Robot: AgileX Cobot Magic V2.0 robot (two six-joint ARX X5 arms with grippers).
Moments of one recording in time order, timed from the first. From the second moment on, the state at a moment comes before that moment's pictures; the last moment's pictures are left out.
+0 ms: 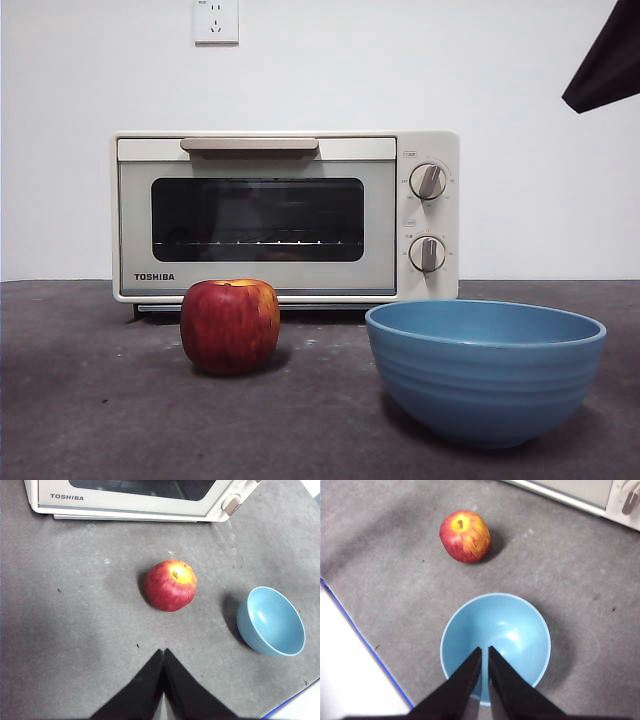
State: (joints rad) left arm -0.10 0.54 0.65 -0.77 0.50 -0.12; right arm 0.45 0.73 0.71 -0.68 -0.41 0.02
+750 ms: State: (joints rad) left arm -0.10 0.54 0.65 -0.77 0.50 -0.12; right arm 0.57 0.94 0.72 -0.47 -0.35 0.13
